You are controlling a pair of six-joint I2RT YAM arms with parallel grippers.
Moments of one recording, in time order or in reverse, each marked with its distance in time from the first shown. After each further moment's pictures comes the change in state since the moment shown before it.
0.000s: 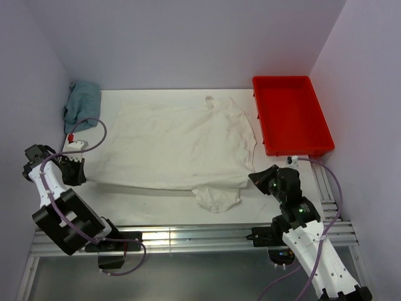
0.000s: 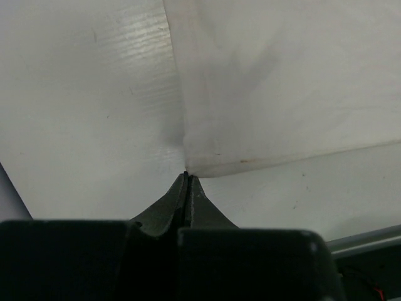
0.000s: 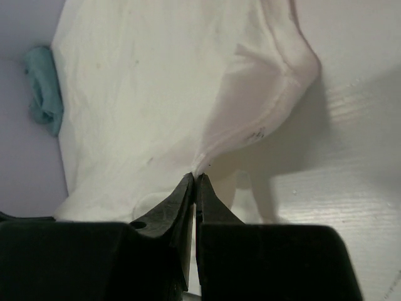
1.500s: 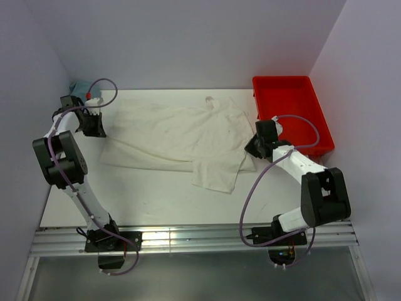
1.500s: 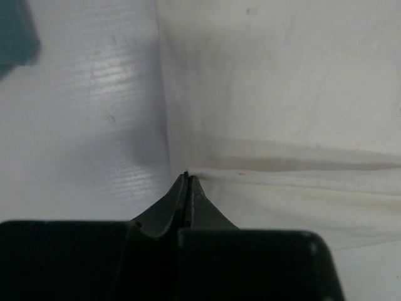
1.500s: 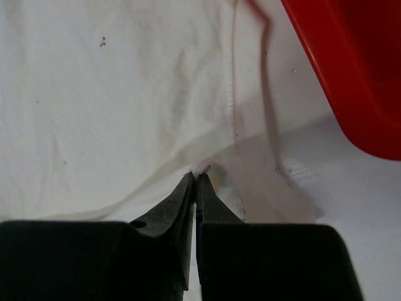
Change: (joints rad) left arm -0.379 0.721 0.608 0.243 -0.040 -0.490; right arm -0.077 1.063 0.469 0.238 0.110 -0.186
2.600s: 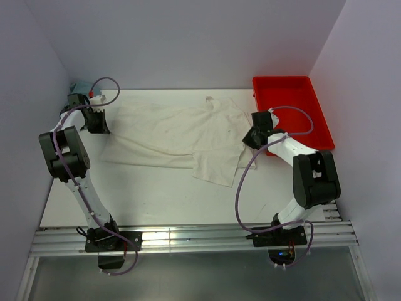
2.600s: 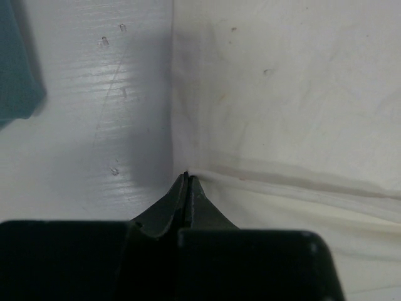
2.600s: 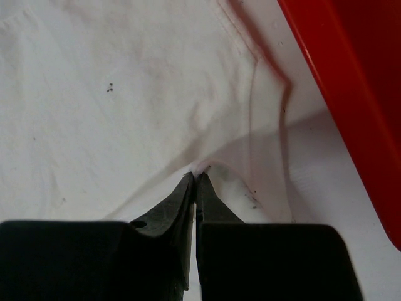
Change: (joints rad) left arm -0.040 0.114 0.085 0.093 -0.047 -0.128; right arm -0.013 0.203 0.176 -0.003 0.025 -0.041
